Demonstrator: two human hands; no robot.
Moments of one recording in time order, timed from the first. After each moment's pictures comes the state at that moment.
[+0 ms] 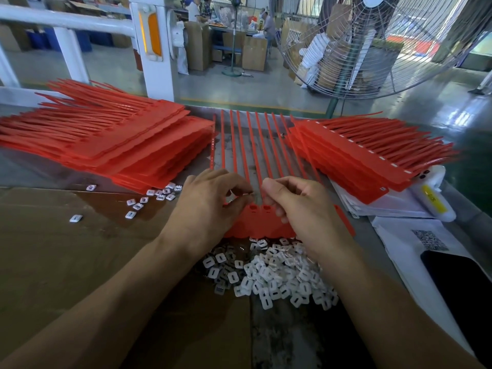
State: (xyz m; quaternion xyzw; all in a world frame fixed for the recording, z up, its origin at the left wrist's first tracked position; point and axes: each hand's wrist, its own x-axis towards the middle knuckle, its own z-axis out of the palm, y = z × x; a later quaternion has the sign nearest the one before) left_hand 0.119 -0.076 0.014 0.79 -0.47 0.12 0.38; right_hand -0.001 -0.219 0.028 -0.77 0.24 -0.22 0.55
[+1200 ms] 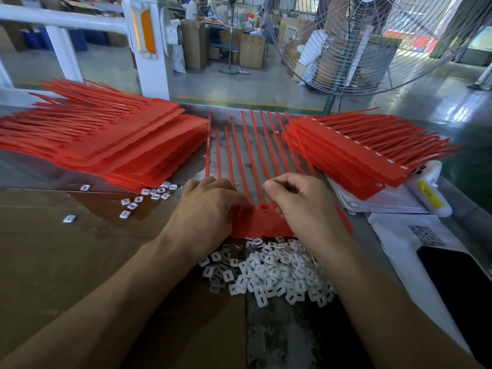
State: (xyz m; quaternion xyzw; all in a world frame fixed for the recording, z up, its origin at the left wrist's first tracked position) left_hand 0.119 -0.079 0.014 0.83 -0.51 0.06 0.22; right_hand -0.002 -0.226 0.027 -0.81 0.24 -0.25 0.48
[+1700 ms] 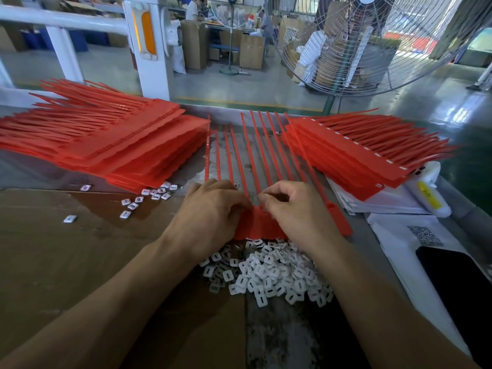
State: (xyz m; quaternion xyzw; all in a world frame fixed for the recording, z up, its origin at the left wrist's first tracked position) left_hand 0.117 -0.081 0.007 0.82 -0.50 0.05 0.27; right_hand 0.002 -0.229 0.019 -0.85 0.25 -0.19 0.42
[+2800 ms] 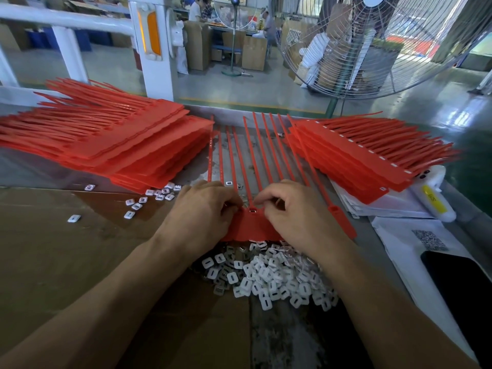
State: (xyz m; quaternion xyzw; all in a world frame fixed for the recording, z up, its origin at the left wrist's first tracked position) left_hand 0.125 -0.073 0.013 0.84 -0.46 0.04 0.28; right_hand 0.006 -0.231 0.023 -0.94 0.15 -0.17 0.26
